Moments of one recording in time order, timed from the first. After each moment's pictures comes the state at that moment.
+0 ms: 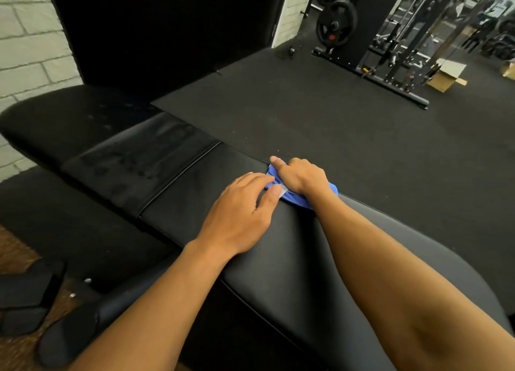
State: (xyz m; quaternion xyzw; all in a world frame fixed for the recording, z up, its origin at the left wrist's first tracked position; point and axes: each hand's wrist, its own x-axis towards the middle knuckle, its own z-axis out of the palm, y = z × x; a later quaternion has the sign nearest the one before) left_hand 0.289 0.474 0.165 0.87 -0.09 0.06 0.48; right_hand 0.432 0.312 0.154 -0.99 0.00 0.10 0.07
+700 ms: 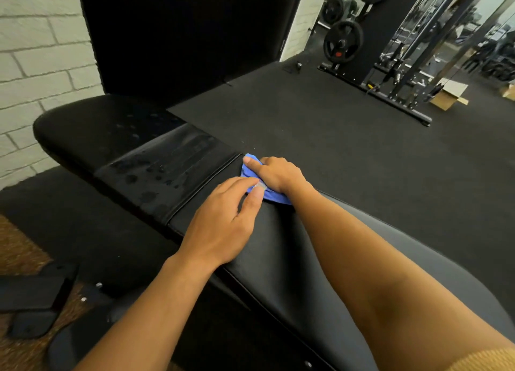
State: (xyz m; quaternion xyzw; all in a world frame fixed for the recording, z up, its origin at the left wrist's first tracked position) left_hand 0.275 0.536 0.164 0.83 -0.04 0.12 0.54; right_hand 0.443 0.399 0.159 -0.98 -0.08 0.13 0.12
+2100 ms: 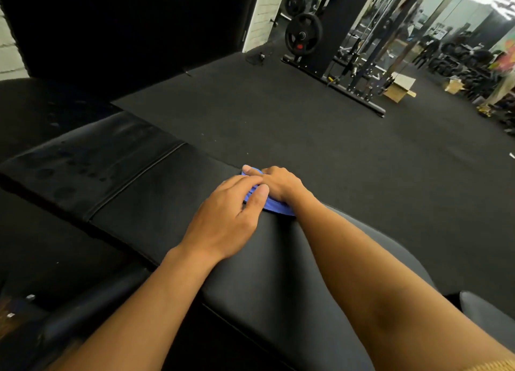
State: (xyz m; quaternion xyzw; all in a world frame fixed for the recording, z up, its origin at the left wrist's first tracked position) left_hand 0.284 0.443 0.180 0.83 -0.09 0.06 0.55; right_hand 0.419 0.284 0.166 -0.98 0.00 0.17 0.13
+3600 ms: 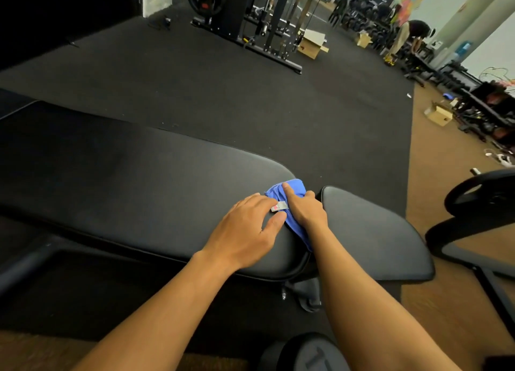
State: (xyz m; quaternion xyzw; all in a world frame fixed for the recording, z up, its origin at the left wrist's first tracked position) left_hand 0.125 0.220 0.184 0.82 -0.31 -0.02 0.47; right_hand 0.155 0.016 0.176 -0.87 0.41 0.03 0.27
